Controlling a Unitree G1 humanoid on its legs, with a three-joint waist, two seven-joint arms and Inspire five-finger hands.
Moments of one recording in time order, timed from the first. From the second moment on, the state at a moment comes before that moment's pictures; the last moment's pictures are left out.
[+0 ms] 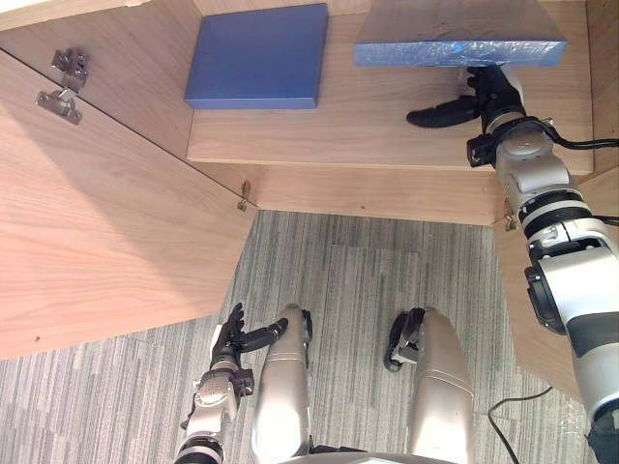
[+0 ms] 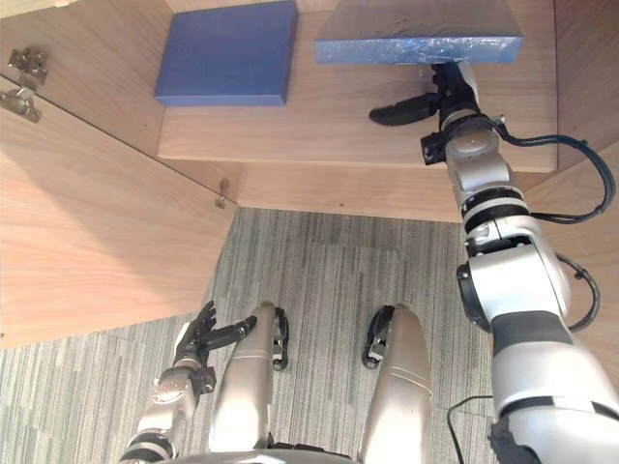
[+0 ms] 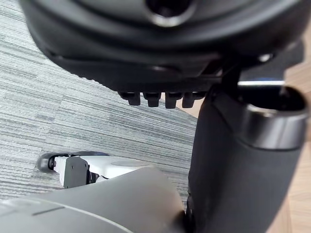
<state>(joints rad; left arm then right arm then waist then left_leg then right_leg) -0.04 0.08 0.13 0.72 -0.08 -0.10 0.03 -1.23 -0.60 0.30 1.06 0.09 0.04 0.04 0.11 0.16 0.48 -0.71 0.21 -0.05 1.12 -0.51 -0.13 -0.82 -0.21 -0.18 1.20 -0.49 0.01</state>
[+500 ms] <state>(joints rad) -0.01 0.11 0.15 0.71 -0.08 -0.07 -0.01 -0.82 -0.63 0.50 0.52 -0.44 -0.02 0.13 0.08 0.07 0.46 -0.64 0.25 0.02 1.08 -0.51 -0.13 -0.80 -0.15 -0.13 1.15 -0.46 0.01</state>
